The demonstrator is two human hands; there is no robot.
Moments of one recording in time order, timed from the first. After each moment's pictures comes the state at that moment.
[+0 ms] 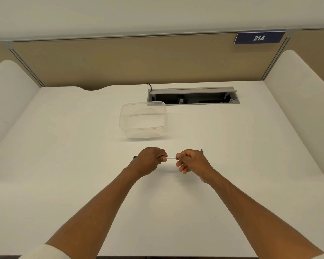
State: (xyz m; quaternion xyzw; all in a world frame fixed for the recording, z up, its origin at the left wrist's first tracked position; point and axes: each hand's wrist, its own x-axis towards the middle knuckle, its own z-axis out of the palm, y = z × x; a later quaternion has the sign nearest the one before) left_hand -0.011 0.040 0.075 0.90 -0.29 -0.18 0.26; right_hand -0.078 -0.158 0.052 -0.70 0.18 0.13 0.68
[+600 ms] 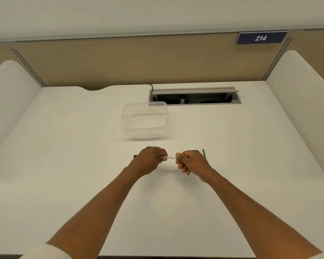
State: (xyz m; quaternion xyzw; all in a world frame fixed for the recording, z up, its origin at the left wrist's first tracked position) left_hand -0.006 0.045 0.071 0.90 -0.30 -0.16 0.25; right_hand -0.074 -0.152 0.052 -0.75 0.17 0.14 0.62
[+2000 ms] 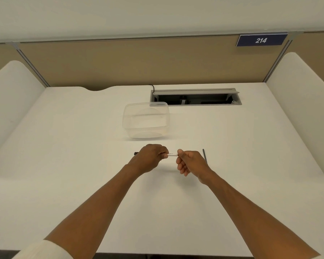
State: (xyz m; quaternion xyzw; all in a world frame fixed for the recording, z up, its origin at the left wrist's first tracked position) left_hand -0.009 0.045 0.084 0.90 -0.32 -0.14 0.25; right_hand -0.082 -0.144 0.059 -0.72 0.17 0.13 0.66
